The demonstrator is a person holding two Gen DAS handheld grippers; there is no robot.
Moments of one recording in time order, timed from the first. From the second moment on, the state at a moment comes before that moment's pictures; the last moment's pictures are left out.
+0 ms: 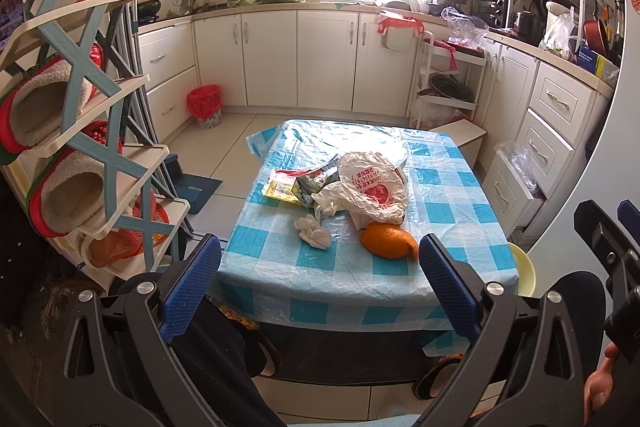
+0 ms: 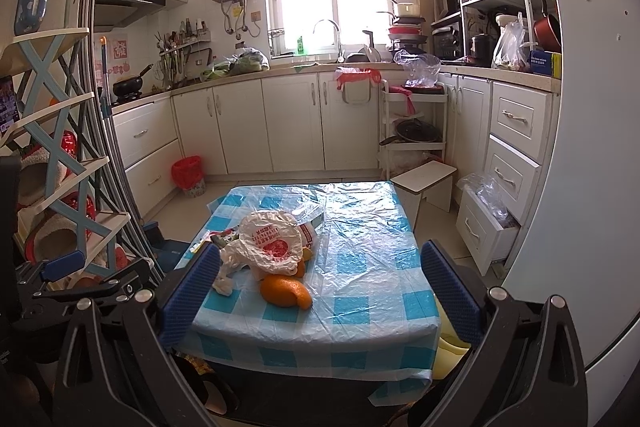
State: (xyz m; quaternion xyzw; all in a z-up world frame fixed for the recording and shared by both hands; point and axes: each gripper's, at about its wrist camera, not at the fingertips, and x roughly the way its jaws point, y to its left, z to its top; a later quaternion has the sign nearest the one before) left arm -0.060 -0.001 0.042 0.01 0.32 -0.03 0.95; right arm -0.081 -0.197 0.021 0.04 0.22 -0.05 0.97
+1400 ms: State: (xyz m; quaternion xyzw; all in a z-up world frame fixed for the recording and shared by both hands) left arm 0.112 0.049 -0.087 -0.07 0.46 -0.03 0.88; right arm 0.144 -0.233 -0.129 0.12 0.41 0.09 0.90
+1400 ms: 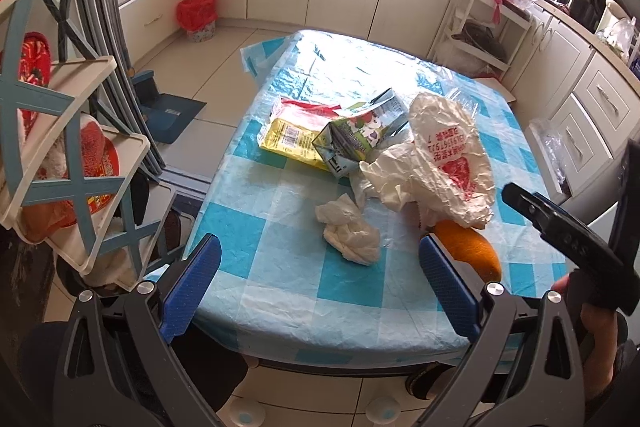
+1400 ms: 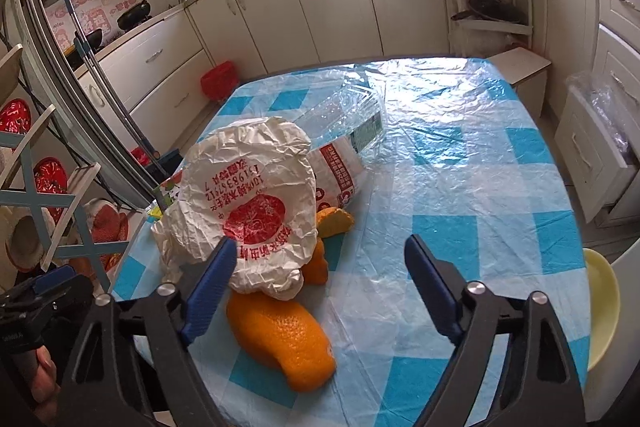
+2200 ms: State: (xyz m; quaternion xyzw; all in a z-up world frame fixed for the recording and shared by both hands) left arm 0.157 0.016 -0.152 0.00 0.50 0.00 0.87; right arm 0.157 -0.279 -0.135 0.24 0.39 0.16 0.87
